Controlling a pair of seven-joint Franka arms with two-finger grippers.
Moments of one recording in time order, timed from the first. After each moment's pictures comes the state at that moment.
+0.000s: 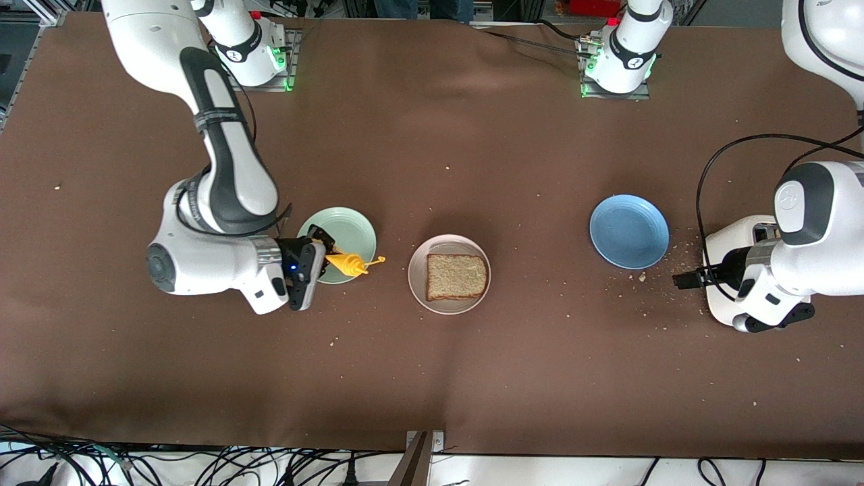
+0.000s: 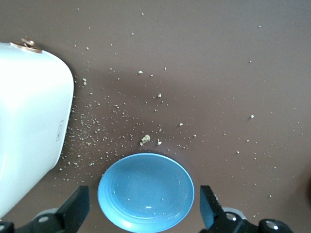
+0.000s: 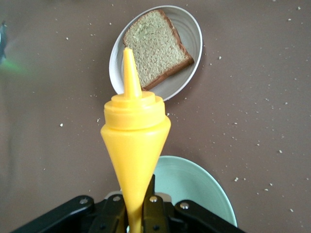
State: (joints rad) left arm 0.07 0.52 -0.04 -1.40 -0.06 1.74 -0.21; right arm 0.48 0.69 -0.17 -1.34 0.62 1.81 -1.01
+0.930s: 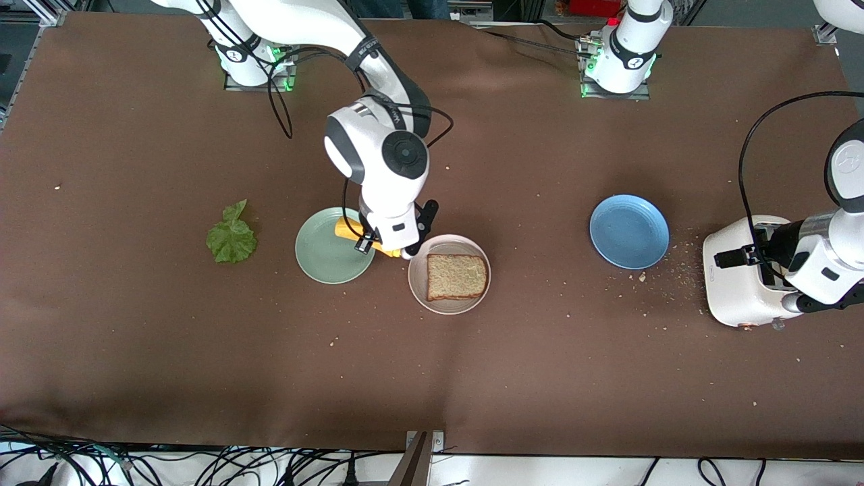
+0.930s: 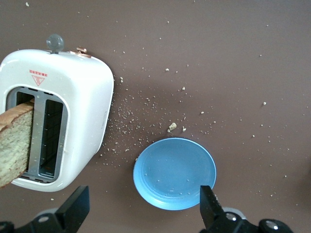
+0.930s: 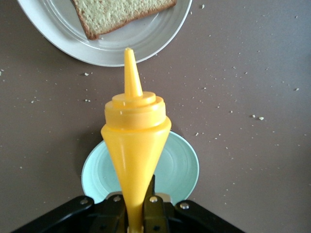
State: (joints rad) left arm 0.10 0.44 -0.03 -1.36 0.00 1.62 -0.14; right arm 0.85 0.72 -0.17 -1.28 -0.24 1.83 -0.42
